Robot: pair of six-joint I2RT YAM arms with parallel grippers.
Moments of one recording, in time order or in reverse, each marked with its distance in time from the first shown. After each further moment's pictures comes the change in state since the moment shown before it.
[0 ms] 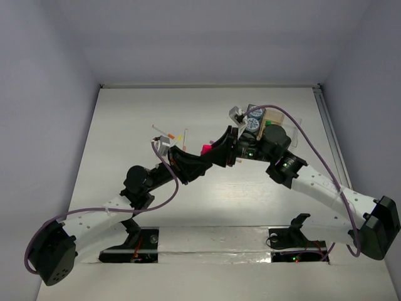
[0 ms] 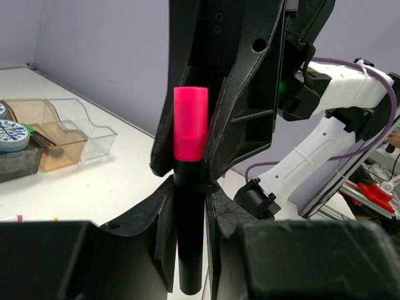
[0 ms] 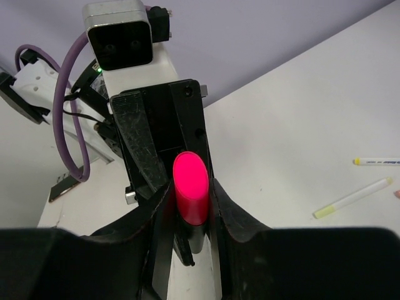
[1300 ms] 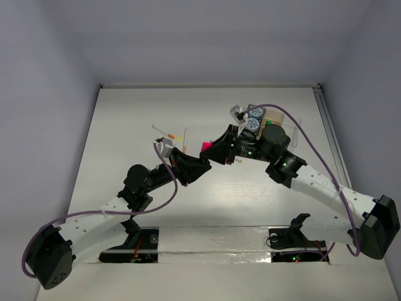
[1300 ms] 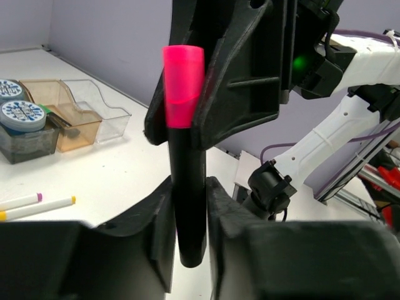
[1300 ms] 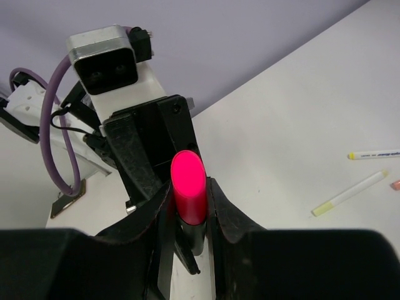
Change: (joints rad) left arm 0.002 -0.048 0.003 -0.140 0.010 0.076; right arm -0.007 0.007 0.000 -0.005 0.087 0.043
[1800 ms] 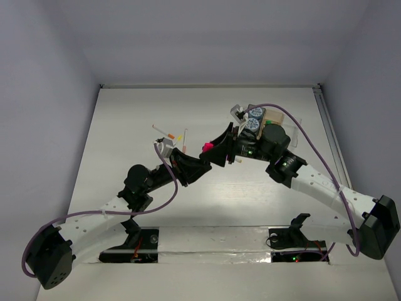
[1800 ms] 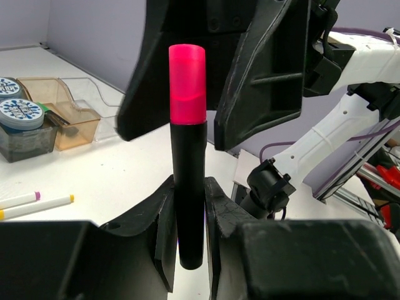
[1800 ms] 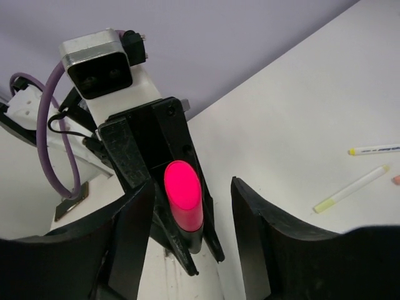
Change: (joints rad) left arm 0.000 0.002 0.000 -0.006 0.000 0.002; right arm -0.007 0.000 0.000 -0.005 -0.021 0.021
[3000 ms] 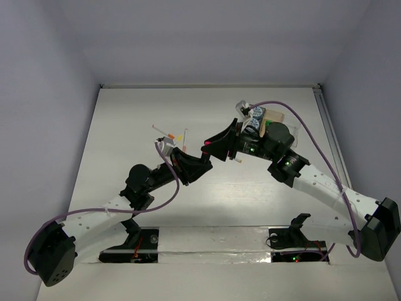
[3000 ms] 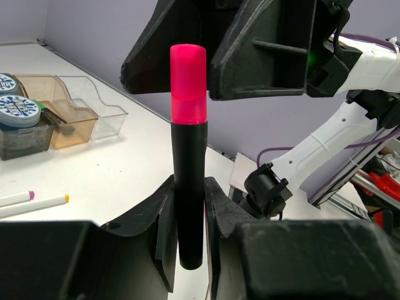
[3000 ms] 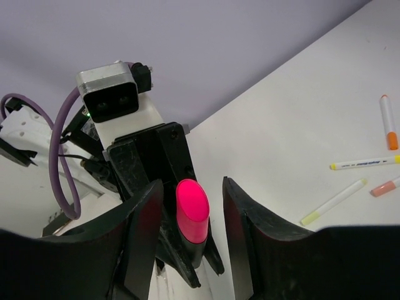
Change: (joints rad) left arm 0.000 0.037 -0.006 0.050 -0.009 -0.039; right arm -0.011 -0.016 0.019 -0.002 0.062 -0.004
